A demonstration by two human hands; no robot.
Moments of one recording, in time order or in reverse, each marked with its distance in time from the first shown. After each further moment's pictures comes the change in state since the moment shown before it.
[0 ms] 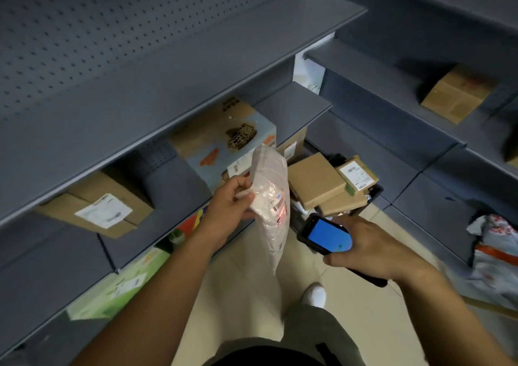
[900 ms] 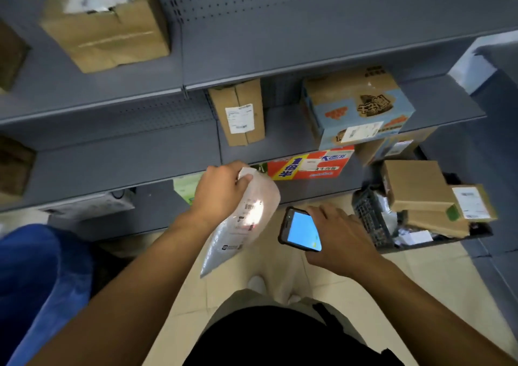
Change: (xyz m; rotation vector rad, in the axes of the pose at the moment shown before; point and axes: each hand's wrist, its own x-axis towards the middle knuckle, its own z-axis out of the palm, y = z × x) left_hand -0.243 -0.057 -0.173 0.910 0.611 -0.023; right_hand -0.025 -0.158 0.194 -0.588 -0.062 -0.519
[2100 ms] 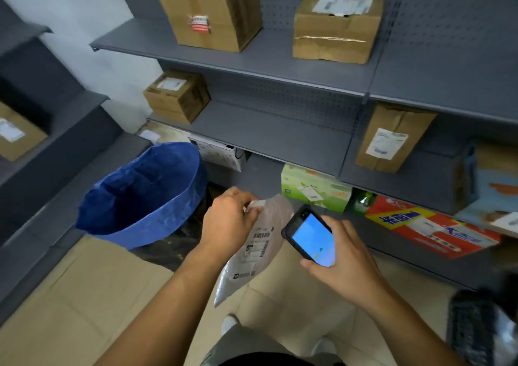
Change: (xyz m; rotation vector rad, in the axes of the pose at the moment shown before) left_hand -0.231 -0.104 -0.085 0.047 0.398 -0.546; right_hand -0.012 -0.178 0.019 0.410 -0.011 -0.467
